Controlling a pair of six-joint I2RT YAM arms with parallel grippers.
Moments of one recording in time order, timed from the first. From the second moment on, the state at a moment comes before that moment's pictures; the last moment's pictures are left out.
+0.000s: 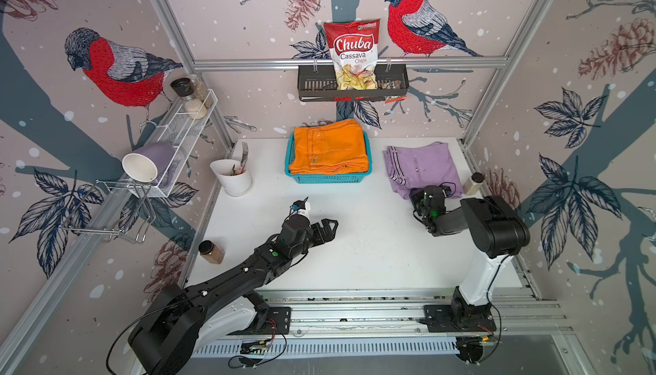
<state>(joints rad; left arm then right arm) -0.67 1.06 0.40 0.11 0.05 -0.89 0.20 1.89 0.61 0.75 0.05 1.15</state>
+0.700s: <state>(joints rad) -0.73 1.37 0.49 0.26 0.09 -0.89 0.79 1.27 0.30 0.27 0.42 1.37</state>
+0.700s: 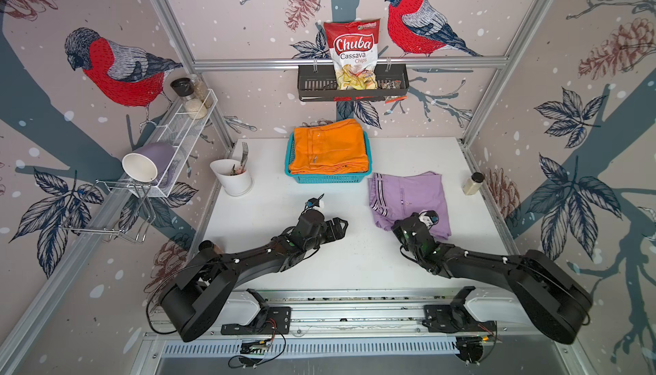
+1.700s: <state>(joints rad) -0.78 1.91 0.82 0.51 0.13 -0.94 1.30 1.31 0.23 0.28 0.73 1.48</state>
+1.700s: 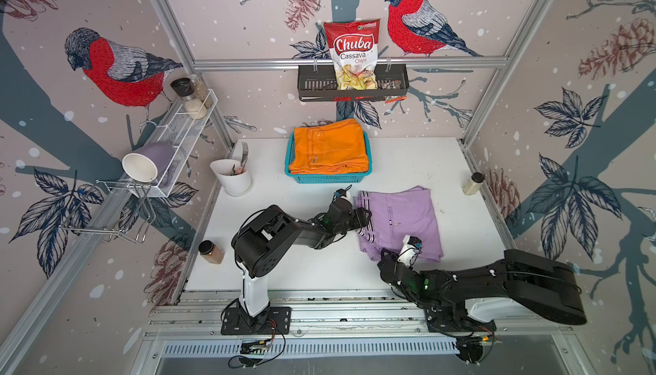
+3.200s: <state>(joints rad) -0.62 1.20 0.52 -0.07 -0.08 -0.75 0.52 1.30 0.14 0.62 -0.19 0.76</state>
